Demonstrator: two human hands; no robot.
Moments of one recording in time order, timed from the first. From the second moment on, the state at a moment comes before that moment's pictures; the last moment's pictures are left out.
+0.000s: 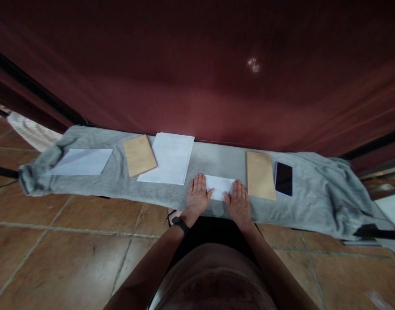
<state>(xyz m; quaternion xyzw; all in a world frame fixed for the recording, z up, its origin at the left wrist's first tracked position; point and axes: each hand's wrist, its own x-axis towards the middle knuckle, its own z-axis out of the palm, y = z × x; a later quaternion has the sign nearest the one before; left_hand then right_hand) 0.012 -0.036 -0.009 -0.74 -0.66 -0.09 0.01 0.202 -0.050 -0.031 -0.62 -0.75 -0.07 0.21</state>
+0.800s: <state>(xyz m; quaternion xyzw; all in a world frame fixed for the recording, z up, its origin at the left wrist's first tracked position) 0.058 -0.028 0.004 -0.90 -0.43 -0.10 -0.06 0.222 -0.080 -0.031 -0.53 -0.81 -0.08 0.21</state>
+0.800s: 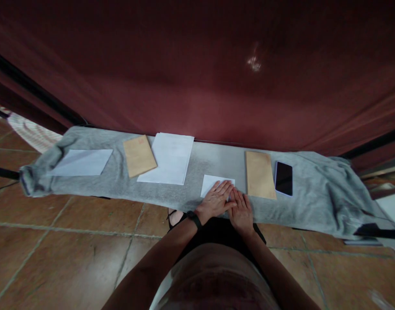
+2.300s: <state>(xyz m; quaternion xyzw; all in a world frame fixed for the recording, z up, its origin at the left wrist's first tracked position) 0.026 -0.035 -0.004 -0.86 -0.50 -0.09 -0.02 0.245 -0.101 -0.028 -0.52 -0.83 -0.03 0.19</state>
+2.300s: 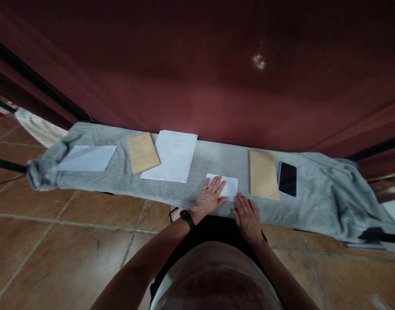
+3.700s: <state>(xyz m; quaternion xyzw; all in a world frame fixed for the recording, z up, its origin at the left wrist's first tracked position) -0.027 -0.045 -0.008 -0.80 -0.59 -0.14 0.00 0.210 0.028 0.022 -0.62 -0.78 0.09 0.05</state>
